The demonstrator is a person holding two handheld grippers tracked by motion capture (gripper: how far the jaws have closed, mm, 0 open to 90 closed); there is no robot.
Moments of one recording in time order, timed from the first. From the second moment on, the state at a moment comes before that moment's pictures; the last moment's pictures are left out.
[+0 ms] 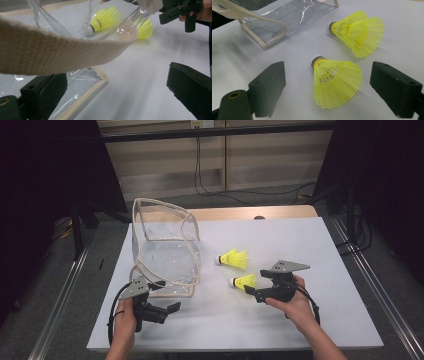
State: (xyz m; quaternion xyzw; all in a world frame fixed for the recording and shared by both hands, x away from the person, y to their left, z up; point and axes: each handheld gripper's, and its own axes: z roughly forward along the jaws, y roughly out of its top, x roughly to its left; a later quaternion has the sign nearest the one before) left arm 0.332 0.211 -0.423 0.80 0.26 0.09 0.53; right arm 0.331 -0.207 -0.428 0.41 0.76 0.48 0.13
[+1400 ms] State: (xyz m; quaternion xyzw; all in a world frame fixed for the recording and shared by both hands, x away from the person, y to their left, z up) left arm 0.331 0.212 -0.422 0.80 0.26 0.09 0.53; right arm 0.333 -0.192 -0.448 0.39 0.79 0.46 0.12
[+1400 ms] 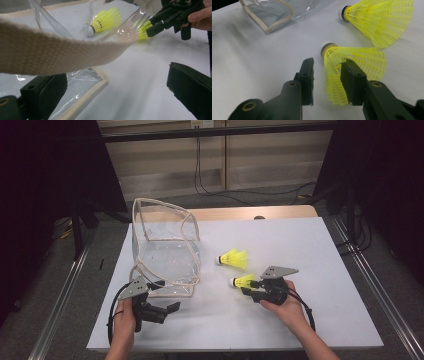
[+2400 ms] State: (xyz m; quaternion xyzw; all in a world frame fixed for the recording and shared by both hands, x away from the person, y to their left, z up) left arm 0.331 0.213 -0.422 0.80 0.26 0.09 0.53; right arm 0.337 -0.190 -0.452 0.37 0.80 0.46 0.11
